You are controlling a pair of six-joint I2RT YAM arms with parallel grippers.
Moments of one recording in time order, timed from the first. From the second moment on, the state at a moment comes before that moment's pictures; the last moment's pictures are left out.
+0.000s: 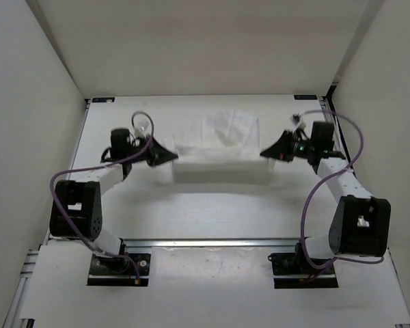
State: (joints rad) left arm -0.07 1.54 0.87 0.26 0.94 -0.87; right arm -0.04 1.39 0.99 -0.17 -0.96 0.38
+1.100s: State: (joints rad) left arm 0.10 1.60 1.13 0.85 1.11 -1.39; right arm 0.07 1.36 1.26 -0.25 -1.09 0.29
